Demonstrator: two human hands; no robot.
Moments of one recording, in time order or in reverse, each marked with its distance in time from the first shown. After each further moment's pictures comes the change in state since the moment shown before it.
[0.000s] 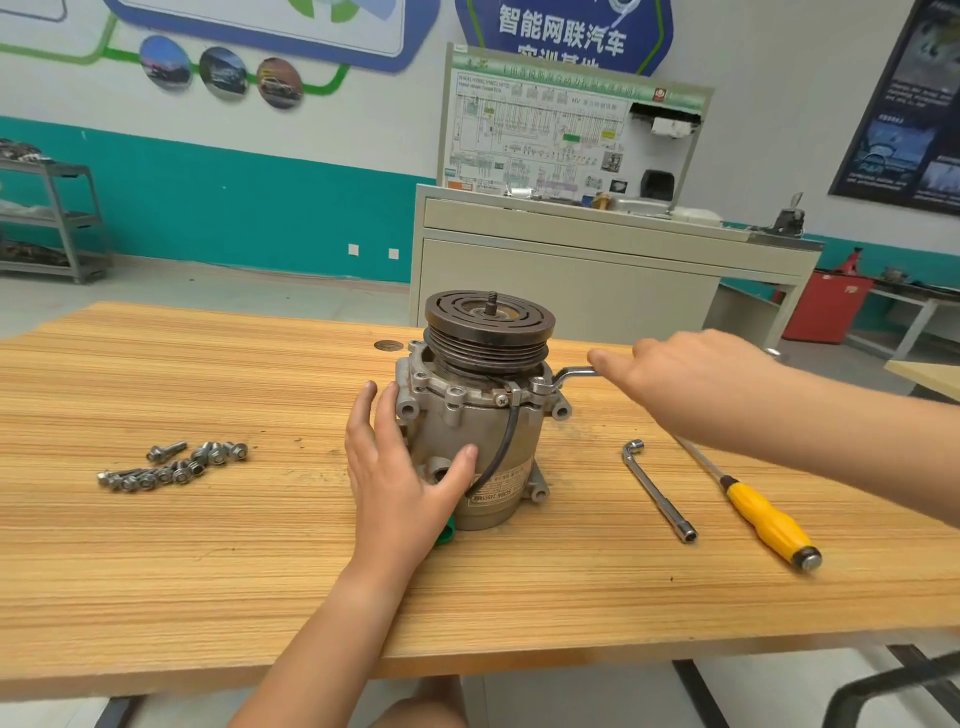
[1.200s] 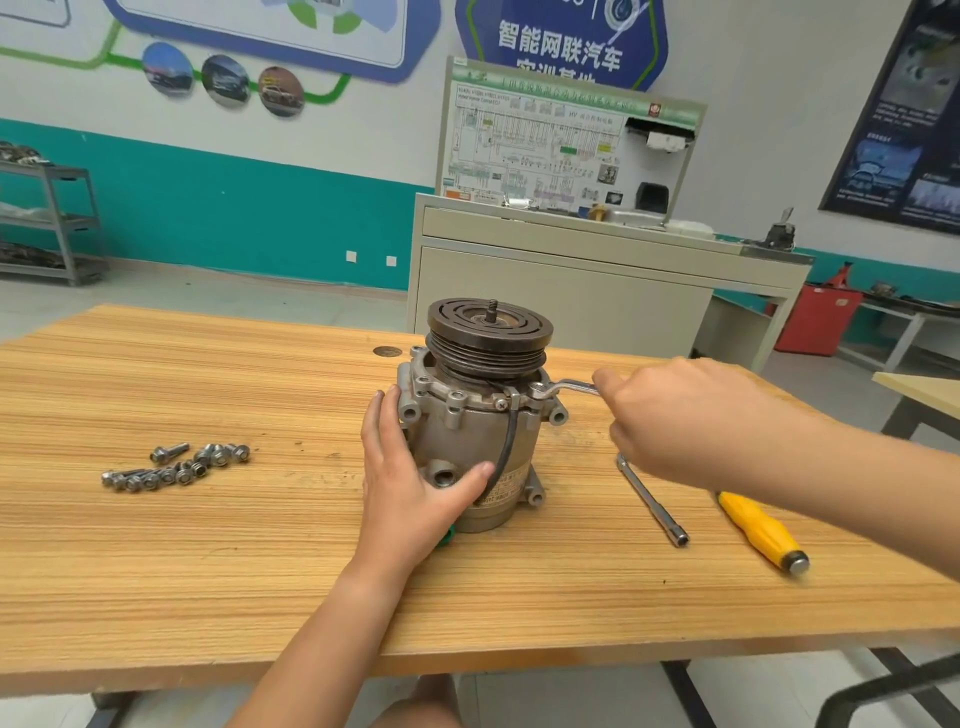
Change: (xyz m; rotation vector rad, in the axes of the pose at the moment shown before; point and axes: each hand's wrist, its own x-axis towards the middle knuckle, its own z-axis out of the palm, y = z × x) left_hand 0.000 -0.007 0.000 -0.123 -0.130 -0.026; right_hand -0.022 -0.023 -0.026 0.094 -0.029 0.062
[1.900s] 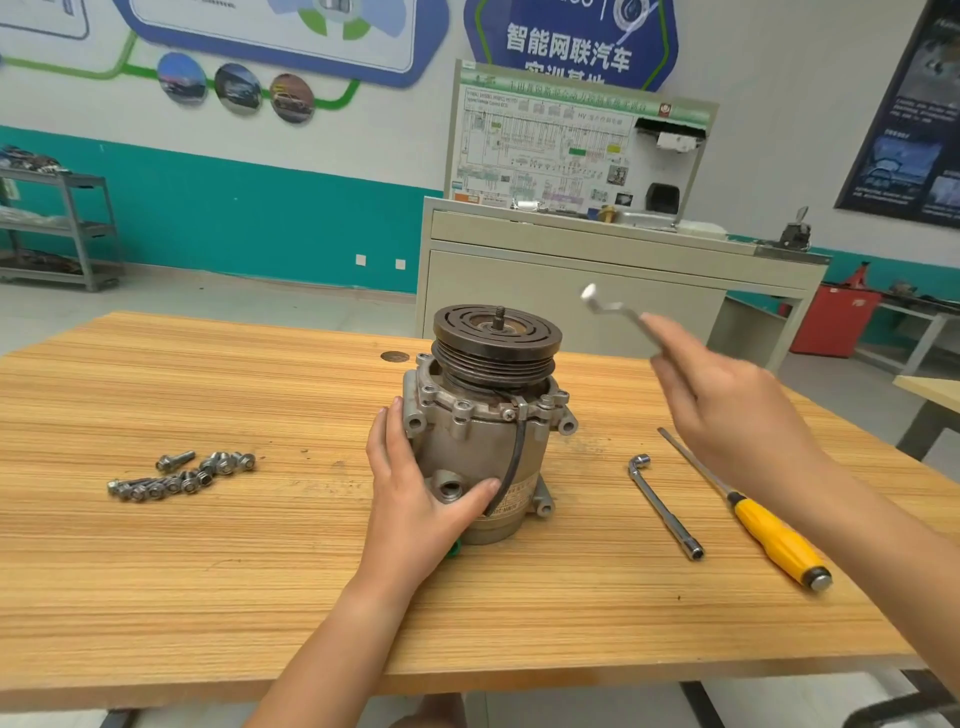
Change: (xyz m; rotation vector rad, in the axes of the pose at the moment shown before) left_hand 0.000 -0.003 0.001 0.042 -0.042 -0.039; right_hand 0.000 0.020 0.048 0.607 0.617 0.123
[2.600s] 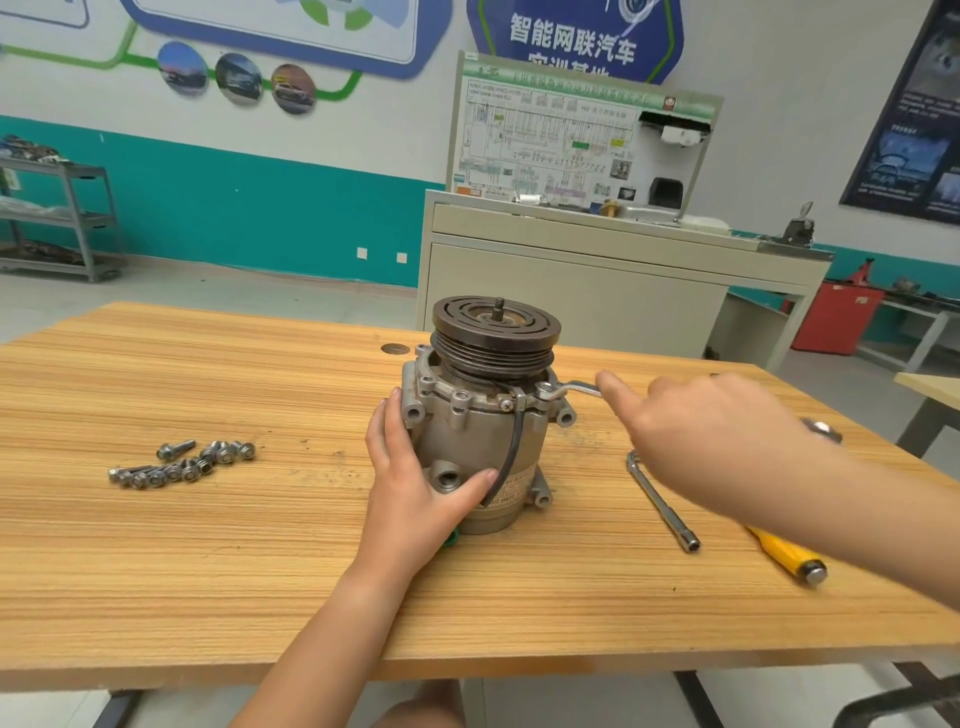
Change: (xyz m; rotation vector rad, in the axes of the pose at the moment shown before) left_hand 0.000 0.003 0.000 0.013 -0.011 -0.023; right_hand 0.006 -0.033 -0.010 -0.694 -0.508 -0.218
